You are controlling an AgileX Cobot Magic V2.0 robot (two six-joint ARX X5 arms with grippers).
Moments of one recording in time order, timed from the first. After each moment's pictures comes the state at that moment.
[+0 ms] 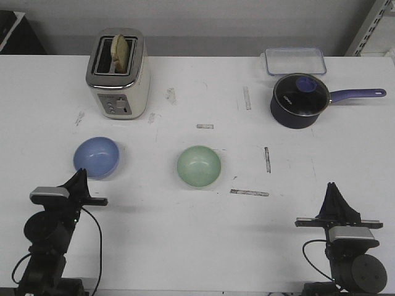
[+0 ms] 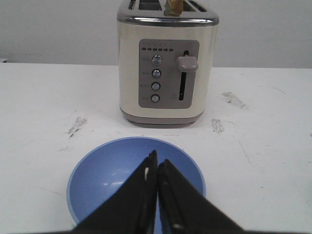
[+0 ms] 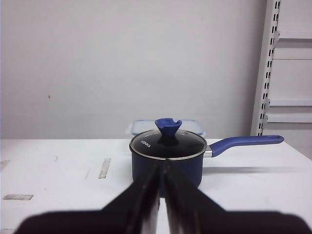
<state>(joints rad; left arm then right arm) -0.05 0.52 0.36 0.16 -0.02 -0.04 0.04 0.11 0.35 -0.12 0.05 0.01</state>
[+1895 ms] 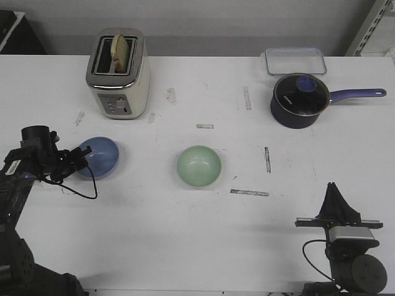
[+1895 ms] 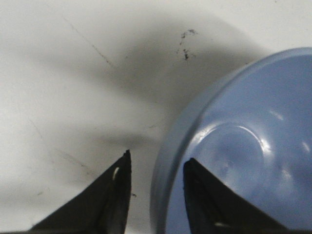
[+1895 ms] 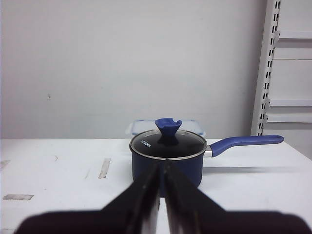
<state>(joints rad) 0.27 1.60 1.14 -0.58 0.26 -0.23 0.04 0.11 0.35 -0.12 0.05 0.01</state>
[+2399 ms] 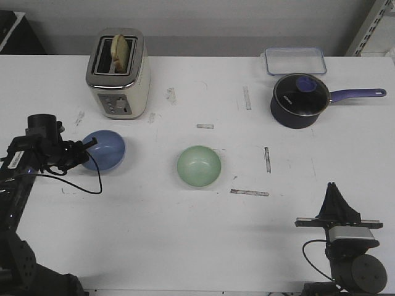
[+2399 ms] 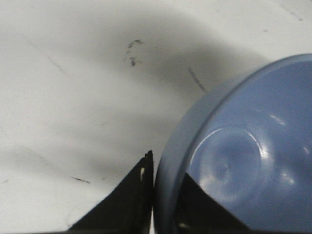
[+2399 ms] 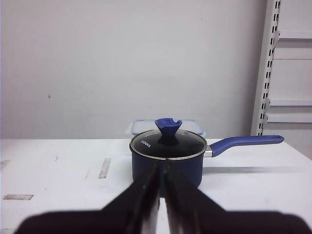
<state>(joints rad) 0.17 1.60 1.30 -0.73 0.22 -0.28 0.04 0.11 0.35 -0.12 0.05 0.01</state>
